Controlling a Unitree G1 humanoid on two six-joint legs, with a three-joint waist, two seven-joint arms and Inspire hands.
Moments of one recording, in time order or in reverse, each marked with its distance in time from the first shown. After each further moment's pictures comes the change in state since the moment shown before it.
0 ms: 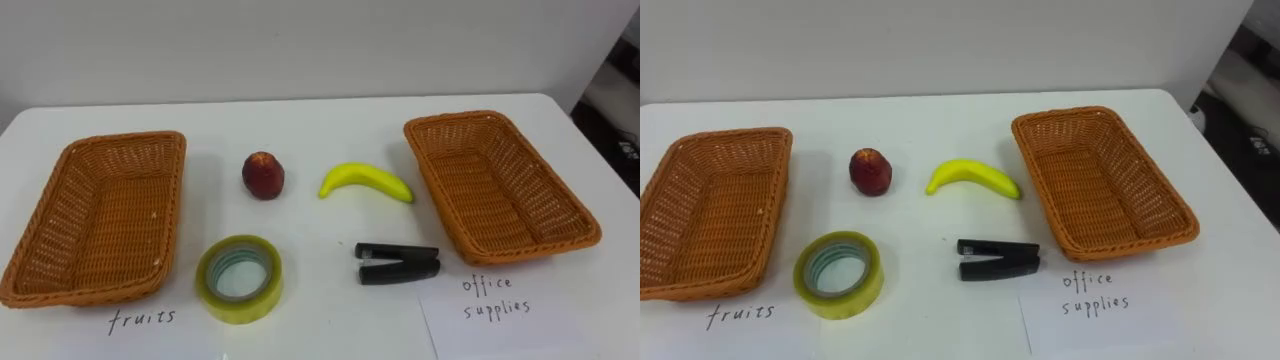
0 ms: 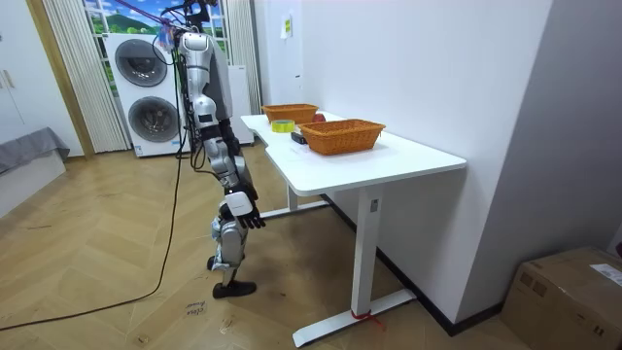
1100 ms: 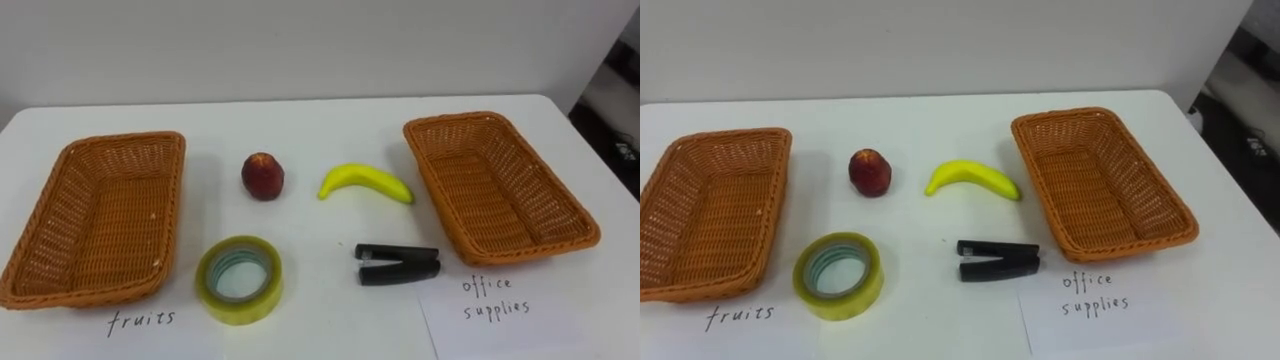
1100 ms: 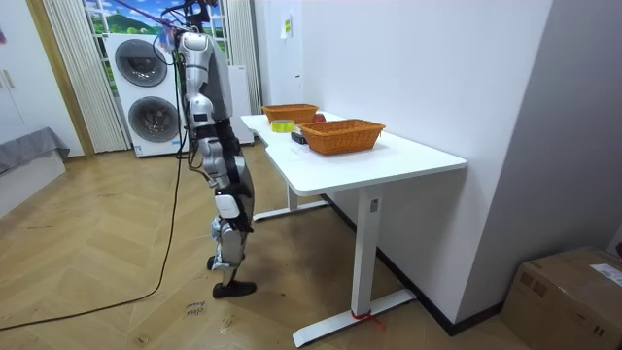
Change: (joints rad) left arm -0.001 0.004 0.120 -0.008 0.000 0.015 0.025; right arm 0.042 0.000 -0.132 0.034 0.131 0.053 0.003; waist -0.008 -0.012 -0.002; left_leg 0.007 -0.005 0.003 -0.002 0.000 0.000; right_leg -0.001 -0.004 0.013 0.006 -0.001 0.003
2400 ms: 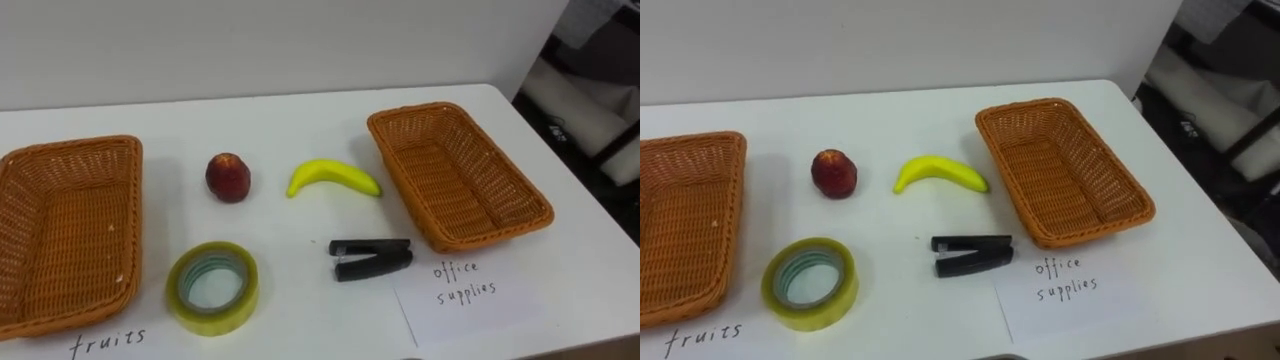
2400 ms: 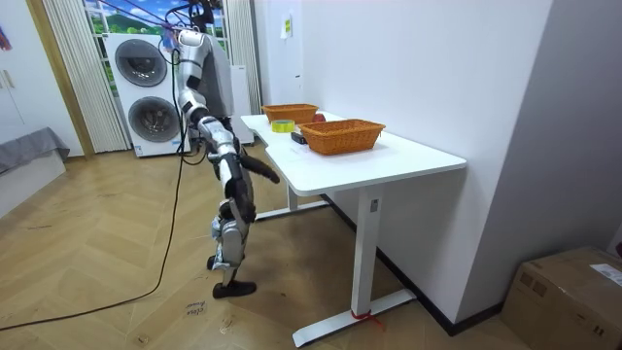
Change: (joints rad) left arm 0.085 0.043 0.100 -0.108 -0.075 -0.076 0.127; right arm 0.020 -0.076 -0.448 -0.691 -0.036 -0.107 -0.586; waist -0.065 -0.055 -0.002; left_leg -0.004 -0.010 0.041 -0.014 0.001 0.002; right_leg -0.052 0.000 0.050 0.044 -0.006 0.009
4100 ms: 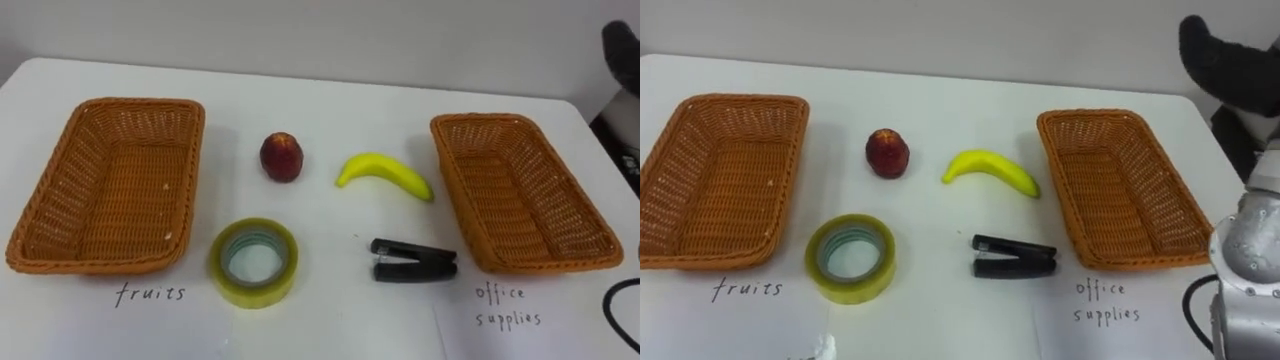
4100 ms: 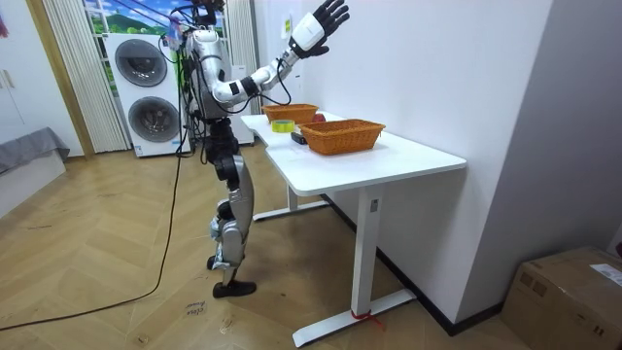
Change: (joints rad) left arm -0.046 0.015 -0.102 0.000 0.088 0.051 -0.145; right arm -0.306 -0.120 0.289 -0.889 -0.751 -0.033 -0.042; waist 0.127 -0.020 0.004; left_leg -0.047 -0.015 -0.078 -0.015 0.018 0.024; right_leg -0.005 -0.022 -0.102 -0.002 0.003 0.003
